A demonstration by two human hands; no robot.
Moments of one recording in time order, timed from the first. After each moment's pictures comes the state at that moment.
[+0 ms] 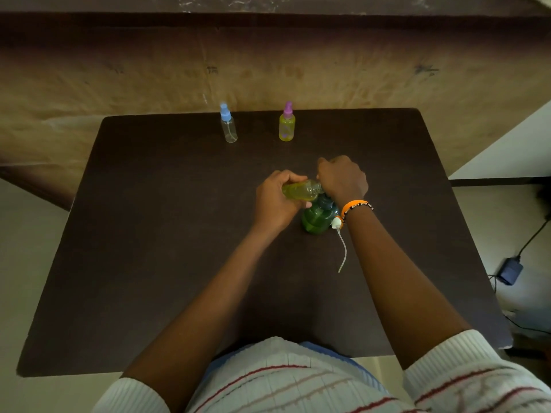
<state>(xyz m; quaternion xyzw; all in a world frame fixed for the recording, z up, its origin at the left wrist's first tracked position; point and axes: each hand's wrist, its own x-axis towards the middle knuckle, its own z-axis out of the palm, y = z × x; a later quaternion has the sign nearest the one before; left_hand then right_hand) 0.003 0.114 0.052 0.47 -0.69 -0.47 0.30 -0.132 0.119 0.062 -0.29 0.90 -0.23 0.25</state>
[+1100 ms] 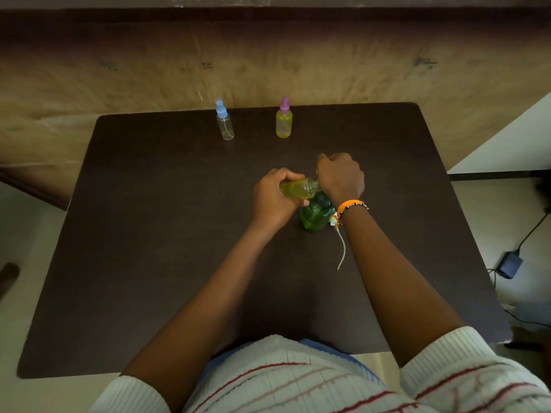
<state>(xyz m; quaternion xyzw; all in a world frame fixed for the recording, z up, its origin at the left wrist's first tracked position) -0.001 0.111 0.046 0.47 -0.67 -0.49 0.30 -0.126 0.123 0.062 -0.26 0.90 -0.28 0.22</state>
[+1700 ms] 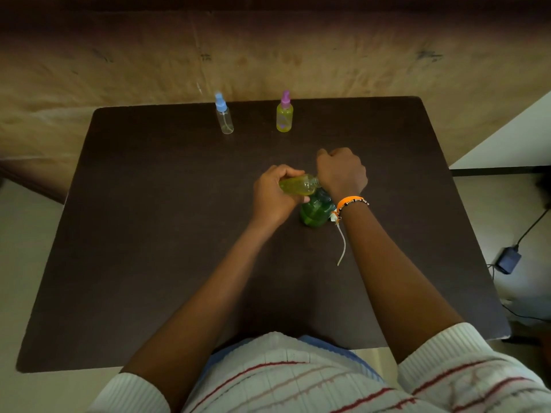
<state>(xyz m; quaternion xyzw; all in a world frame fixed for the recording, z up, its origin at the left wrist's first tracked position) 0.000 0.109 0.040 0.47 -0.67 -0.50 0.30 -0.124 0.121 0.064 -0.26 0.91 -0.26 0.21</state>
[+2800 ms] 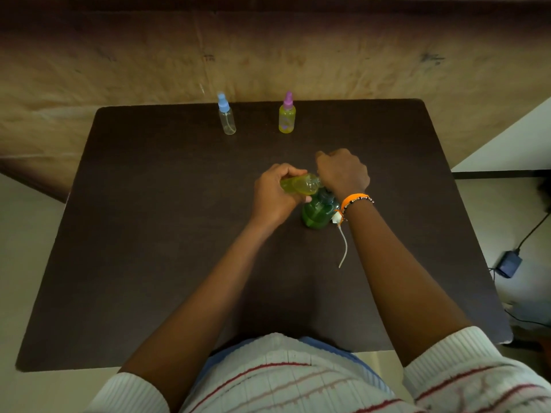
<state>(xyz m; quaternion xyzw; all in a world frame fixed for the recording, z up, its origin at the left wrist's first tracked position) 0.002 0.106 0.038 0.45 -0.66 -0.51 0.30 -0.124 0.120 0.074 -0.29 0.90 -0.20 0.25</state>
